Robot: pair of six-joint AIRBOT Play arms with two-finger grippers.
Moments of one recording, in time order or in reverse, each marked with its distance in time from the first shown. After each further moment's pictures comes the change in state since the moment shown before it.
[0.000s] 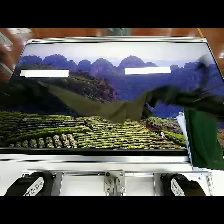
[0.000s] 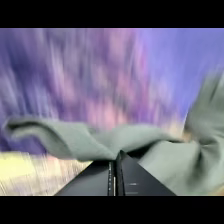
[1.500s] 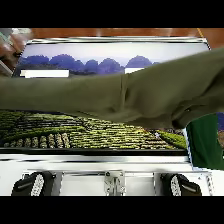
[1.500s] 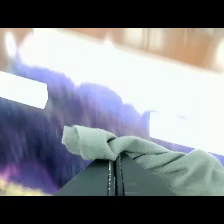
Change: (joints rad) left arm 0.211 0.414 0.399 0.446 -0.246 -0.356; right arm -0.215 0.241 0.655 -0.385 0.150 0.198
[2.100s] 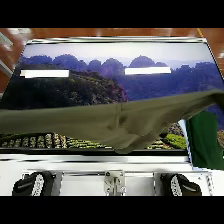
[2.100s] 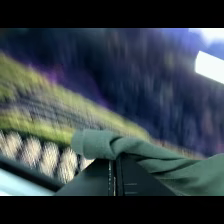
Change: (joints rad) left arm 0.000 0.067 -0.243 0.141 -0.296 -0.067; right arm 0.000 -0.057 -0.154 -0.150 0.331 0.047
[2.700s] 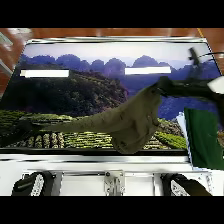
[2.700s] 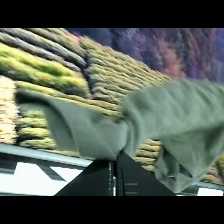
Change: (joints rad) left arm 0.000 -0.043 -0.613 -0.525 0.231 0.048; right arm 0.384 -0.522 -0.381 0.168 -0.656 -0.016
